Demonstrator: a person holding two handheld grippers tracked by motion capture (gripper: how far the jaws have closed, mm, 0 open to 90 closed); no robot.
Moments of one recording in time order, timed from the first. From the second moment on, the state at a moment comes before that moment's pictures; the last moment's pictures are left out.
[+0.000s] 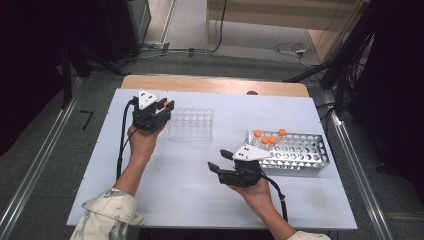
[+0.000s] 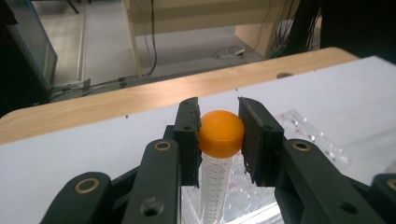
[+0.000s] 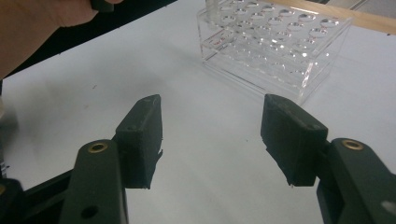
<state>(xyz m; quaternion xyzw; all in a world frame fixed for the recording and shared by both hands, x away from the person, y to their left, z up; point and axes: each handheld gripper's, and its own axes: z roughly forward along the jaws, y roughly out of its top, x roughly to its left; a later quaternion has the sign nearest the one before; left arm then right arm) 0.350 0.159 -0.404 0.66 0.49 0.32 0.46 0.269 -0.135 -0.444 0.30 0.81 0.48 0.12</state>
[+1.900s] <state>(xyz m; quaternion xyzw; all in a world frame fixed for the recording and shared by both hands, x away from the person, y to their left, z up) 0.337 0.161 -0.413 0.67 0.52 0.28 0.45 0.265 -0.197 -0.415 0.34 0.77 0.51 0.17</state>
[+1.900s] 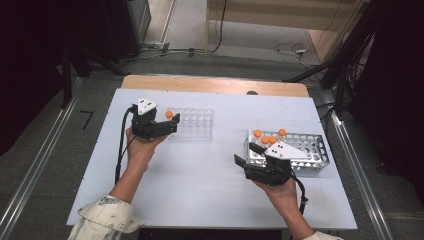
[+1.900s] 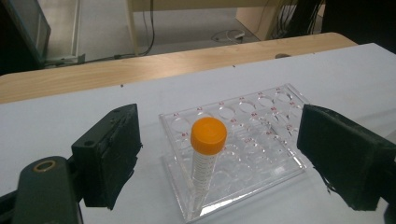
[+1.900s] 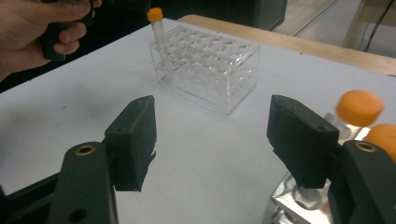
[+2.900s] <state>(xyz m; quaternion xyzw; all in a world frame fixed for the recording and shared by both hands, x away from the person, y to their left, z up) 0.337 0.161 -0.413 0.67 0.53 0.27 0.45 0.291 -0.272 -0.407 0.44 0.71 0.49 0.25</state>
